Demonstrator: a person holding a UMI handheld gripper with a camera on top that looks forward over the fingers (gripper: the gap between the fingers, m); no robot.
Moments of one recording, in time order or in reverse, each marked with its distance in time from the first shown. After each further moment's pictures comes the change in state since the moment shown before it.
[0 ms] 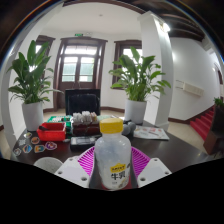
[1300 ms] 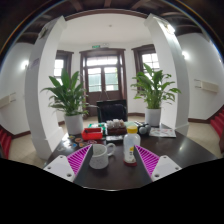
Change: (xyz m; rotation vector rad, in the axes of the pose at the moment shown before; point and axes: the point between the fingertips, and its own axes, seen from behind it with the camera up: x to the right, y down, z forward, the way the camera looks) arm -0.022 -0.029 -0.215 0.066 -0.326 0.060
